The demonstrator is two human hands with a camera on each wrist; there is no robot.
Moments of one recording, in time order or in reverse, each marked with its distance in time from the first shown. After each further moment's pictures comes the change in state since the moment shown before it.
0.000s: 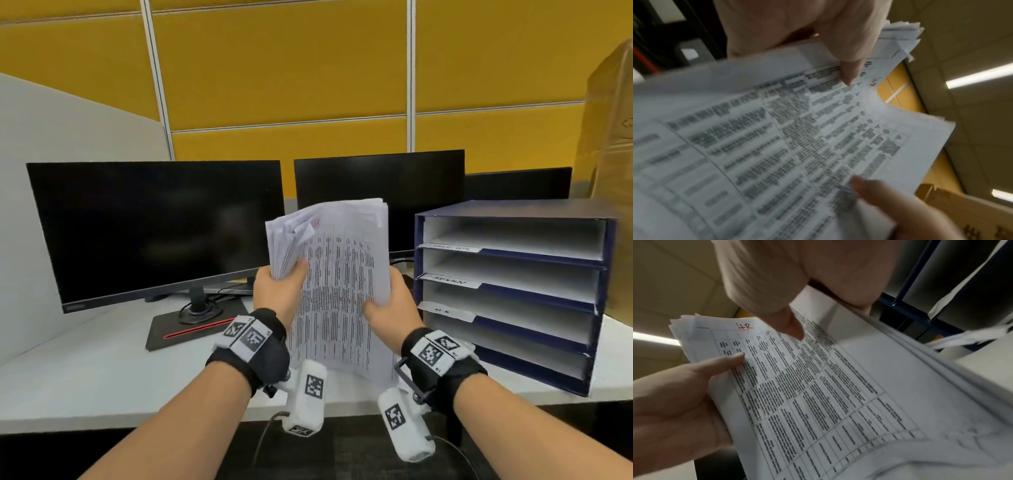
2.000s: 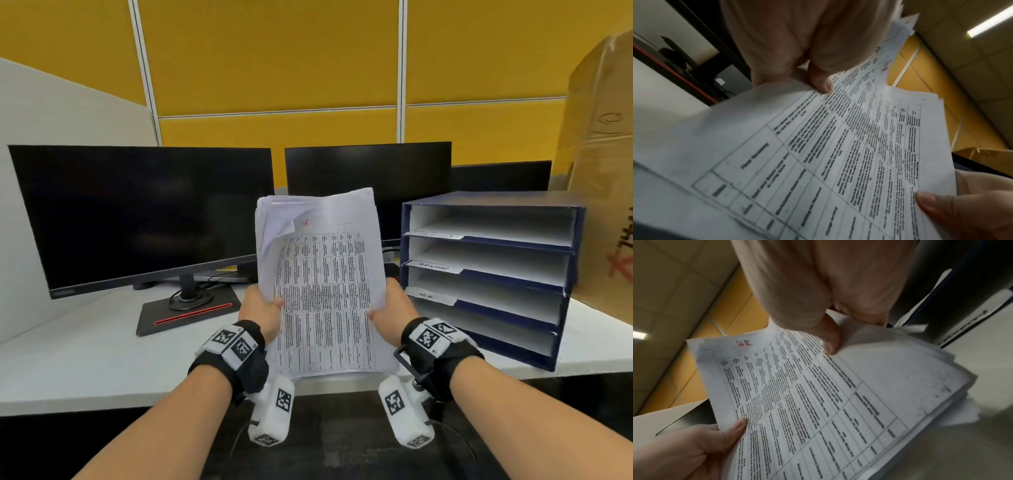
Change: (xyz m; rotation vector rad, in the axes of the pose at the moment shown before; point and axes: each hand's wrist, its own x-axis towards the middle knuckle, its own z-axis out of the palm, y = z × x) left_hand -0.014 -0.038 -0.021 0.393 -0.079 -0.130; right_hand -0.018 0.003 -0.020 -0.326 -0.097 0.322
